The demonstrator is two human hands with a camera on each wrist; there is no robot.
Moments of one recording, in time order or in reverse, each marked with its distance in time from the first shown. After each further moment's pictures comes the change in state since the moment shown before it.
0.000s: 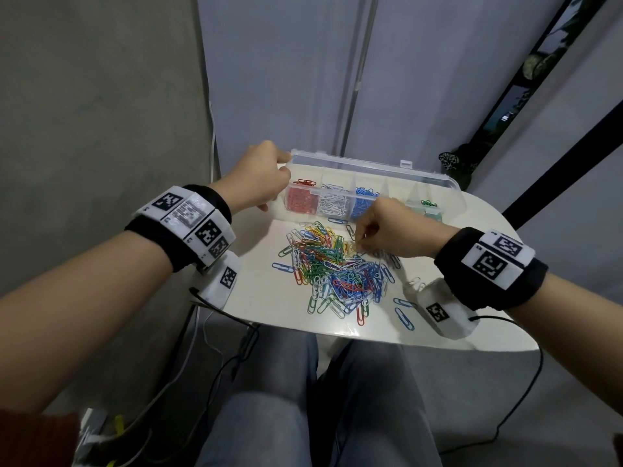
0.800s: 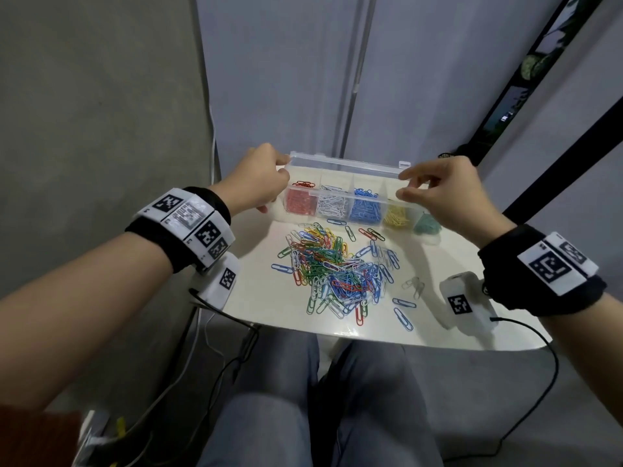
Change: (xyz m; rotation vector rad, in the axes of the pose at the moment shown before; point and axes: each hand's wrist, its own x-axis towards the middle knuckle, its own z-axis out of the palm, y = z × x) left_hand -0.001 0.002 0.000 -0.002 -0.003 -0.014; right_hand -0.021 0.029 -0.039 0.285 0.615 0.138
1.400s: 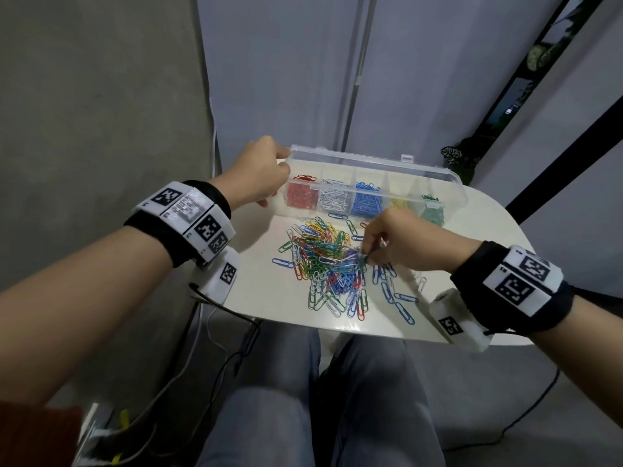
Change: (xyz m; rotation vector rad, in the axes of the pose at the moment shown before) left_hand 0.000 0.000 0.001 -0.023 -0.003 -0.016; right_hand -0.033 -0.015 0.038 -0.396 -0.635 -0.181
